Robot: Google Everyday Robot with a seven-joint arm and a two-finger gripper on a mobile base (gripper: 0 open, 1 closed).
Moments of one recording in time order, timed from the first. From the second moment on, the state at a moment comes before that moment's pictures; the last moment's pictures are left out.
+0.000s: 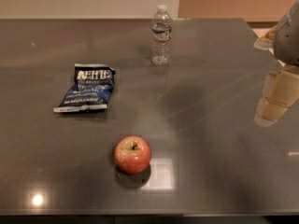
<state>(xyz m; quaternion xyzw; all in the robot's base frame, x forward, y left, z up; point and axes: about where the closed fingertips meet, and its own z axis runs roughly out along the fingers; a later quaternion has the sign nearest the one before) 0.438 -0.217 0.976 -0.60 0.78 -0.03 0.16</state>
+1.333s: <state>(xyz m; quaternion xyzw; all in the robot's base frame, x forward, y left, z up) 0.456 -0.130 0.945 -0.64 0.74 0.08 0.19</state>
